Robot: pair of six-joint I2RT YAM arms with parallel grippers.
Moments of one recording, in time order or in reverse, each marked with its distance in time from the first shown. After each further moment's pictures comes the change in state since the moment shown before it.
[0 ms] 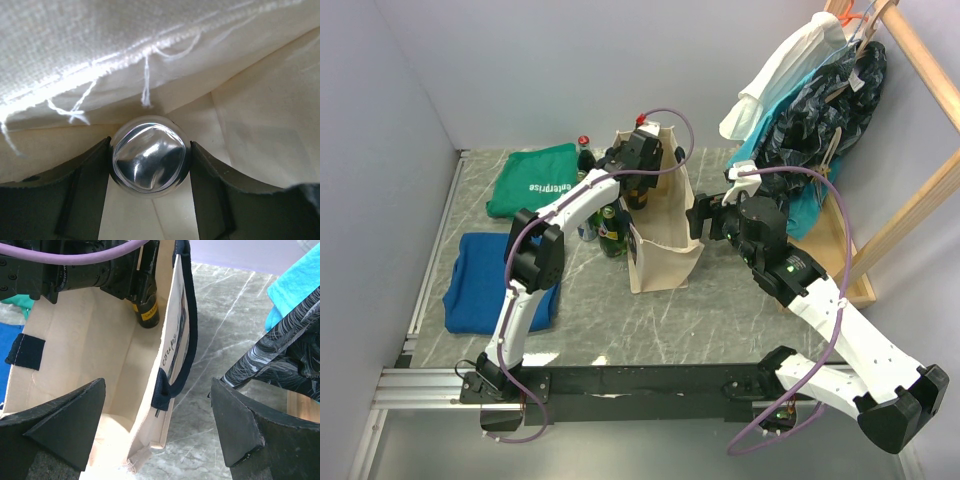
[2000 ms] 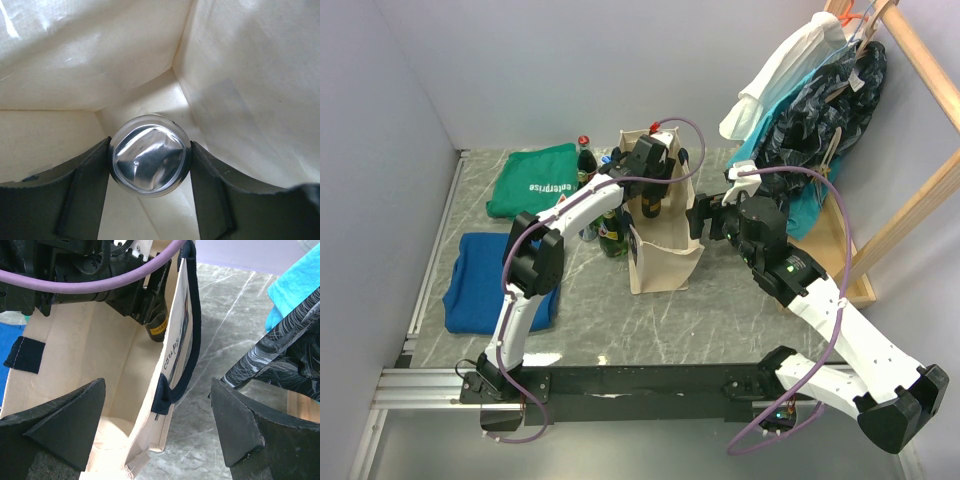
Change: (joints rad) left arm -0.045 -0.048 -0.062 0.001 0.131 0.051; right arm 0.000 0.000 0.000 0.000 0.000 0.000
